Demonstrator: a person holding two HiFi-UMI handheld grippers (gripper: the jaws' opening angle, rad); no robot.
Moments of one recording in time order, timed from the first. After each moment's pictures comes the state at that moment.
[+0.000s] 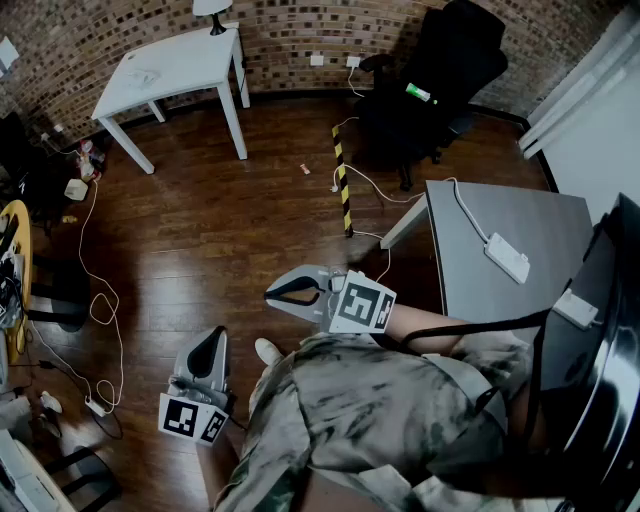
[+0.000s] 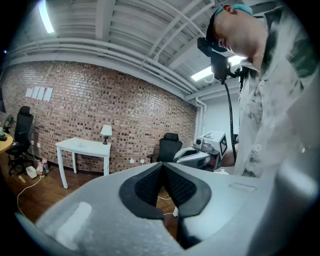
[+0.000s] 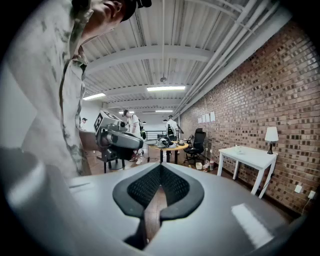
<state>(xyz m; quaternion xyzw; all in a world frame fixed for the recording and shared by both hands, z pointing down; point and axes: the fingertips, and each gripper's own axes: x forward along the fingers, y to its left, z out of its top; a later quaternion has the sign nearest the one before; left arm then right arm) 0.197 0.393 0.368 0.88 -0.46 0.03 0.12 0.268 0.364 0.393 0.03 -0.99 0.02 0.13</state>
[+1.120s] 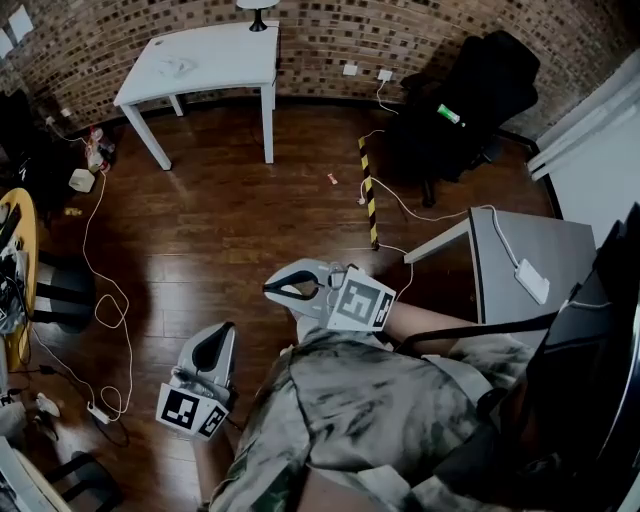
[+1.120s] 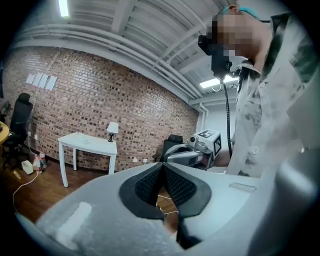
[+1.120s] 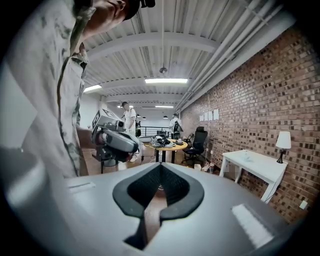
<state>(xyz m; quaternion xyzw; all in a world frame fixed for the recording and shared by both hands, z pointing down) 0.015 0.322 0.379 0.88 -0.44 0.02 0.16 0.067 0.283 0.394 0.02 -0.99 -0.01 0.14</state>
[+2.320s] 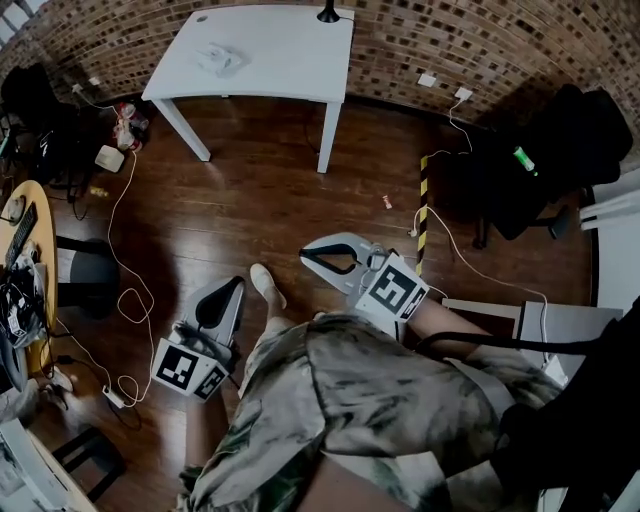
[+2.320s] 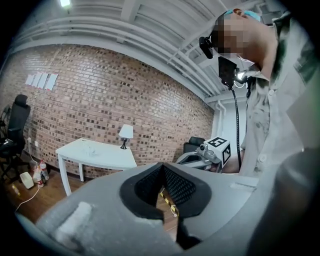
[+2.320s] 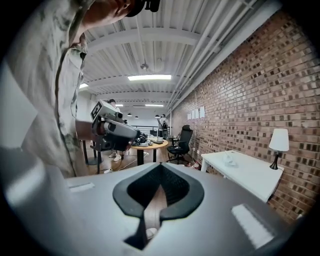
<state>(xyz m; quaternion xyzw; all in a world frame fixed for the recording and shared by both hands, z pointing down) -0.069 -0.005 0.395 0.87 -0.48 0.02 0.16 0.015 -0.038 0.434 0.06 -0.99 0.00 0.15</state>
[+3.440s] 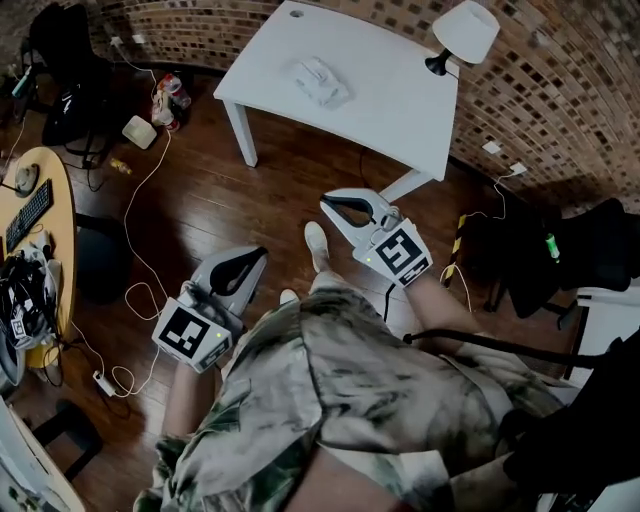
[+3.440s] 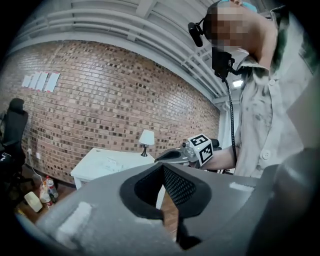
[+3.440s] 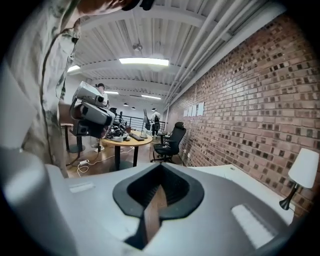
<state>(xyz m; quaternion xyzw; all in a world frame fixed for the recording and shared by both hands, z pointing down) -0.303 -0.198 0.404 0.87 -0.47 0.03 0.14 -0.247 -0.297 0.465 0.07 -0.98 -0.07 0.18</state>
